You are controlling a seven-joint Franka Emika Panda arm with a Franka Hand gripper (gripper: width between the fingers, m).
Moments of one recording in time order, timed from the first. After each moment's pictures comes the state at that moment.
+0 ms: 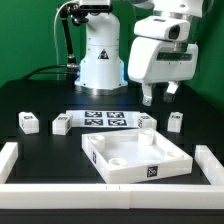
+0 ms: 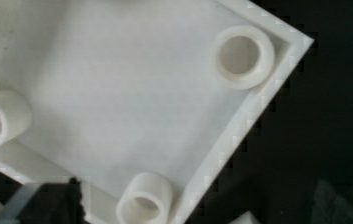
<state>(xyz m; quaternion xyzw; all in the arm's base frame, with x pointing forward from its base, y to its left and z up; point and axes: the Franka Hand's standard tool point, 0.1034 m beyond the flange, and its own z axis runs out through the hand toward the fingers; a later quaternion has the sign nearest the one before) 0.522 0.065 0.106 0.92 0.38 0.01 0.07</state>
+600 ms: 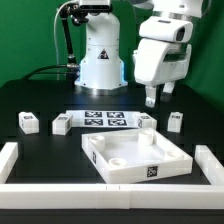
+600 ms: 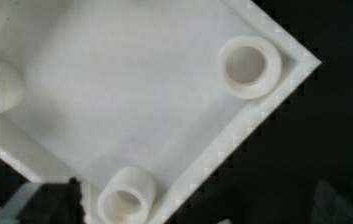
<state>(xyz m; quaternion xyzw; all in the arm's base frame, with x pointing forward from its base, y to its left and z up) 0.520 0.062 0.106 0.88 0.46 0.00 0.07</state>
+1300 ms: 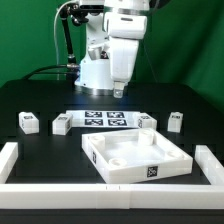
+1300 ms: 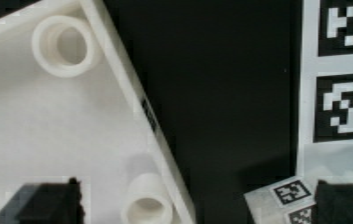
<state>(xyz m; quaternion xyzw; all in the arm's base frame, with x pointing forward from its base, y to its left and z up) 0.456 -0.010 0.111 0.74 0.67 -0.03 0.01</state>
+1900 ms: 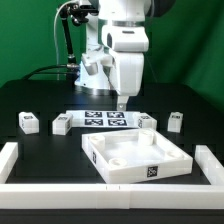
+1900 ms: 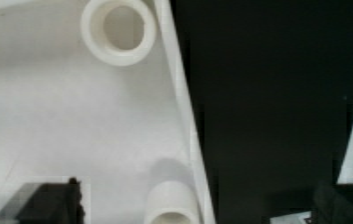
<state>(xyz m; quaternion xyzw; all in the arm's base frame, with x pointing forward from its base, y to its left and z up) 0.480 -0.007 0.080 0.68 0.74 0.01 0.01</state>
